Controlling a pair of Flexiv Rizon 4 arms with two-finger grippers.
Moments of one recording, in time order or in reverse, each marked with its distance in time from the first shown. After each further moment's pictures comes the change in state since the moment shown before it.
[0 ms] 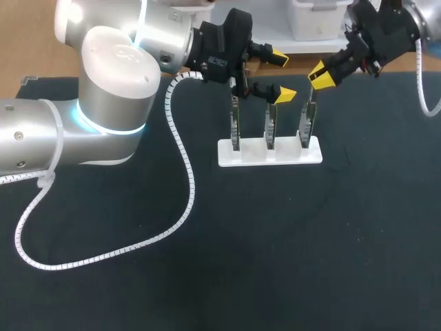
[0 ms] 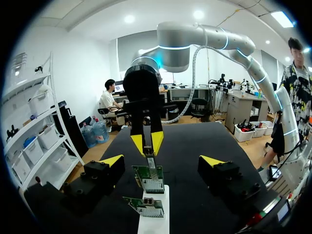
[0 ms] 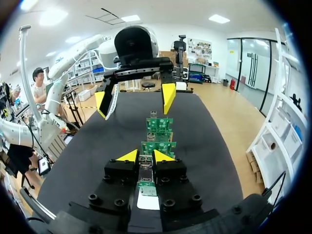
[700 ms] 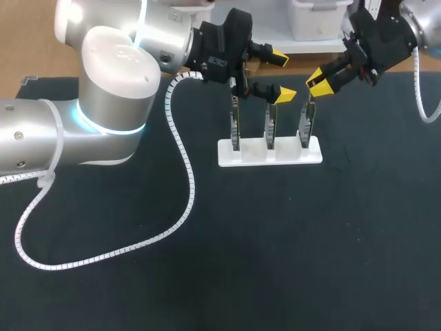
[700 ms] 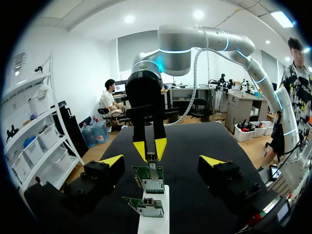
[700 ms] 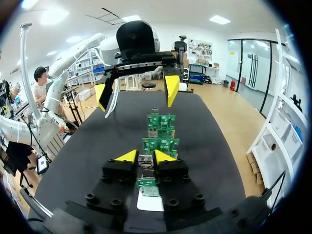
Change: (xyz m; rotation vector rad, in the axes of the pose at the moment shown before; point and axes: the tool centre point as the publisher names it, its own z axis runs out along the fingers) left arm 0.000 0.000 0.000 0.000 0.000 0.000; right arm 0.008 0.004 0.009 -0.004 -0.011 -0.015
